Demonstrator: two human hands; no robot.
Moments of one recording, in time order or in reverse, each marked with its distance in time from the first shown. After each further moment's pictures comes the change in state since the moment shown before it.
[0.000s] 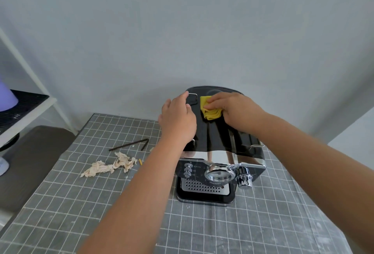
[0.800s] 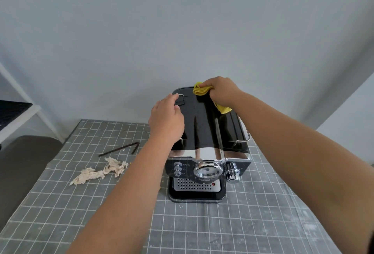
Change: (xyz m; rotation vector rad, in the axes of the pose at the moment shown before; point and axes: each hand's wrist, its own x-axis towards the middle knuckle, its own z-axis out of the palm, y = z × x) left_hand 0.007 -0.008 0.006 -0.041 -0.019 0.080; right_hand 0.043 0.021 -0.013 0.230 0.001 0.430
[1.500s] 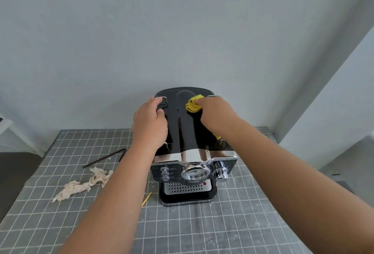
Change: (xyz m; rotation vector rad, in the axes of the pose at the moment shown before) left_hand 0.004 -0.010 0.005 -0.083 -0.007 0.032; right_hand -0.086 -0.021 0.000 -0.258 -0.007 0.136
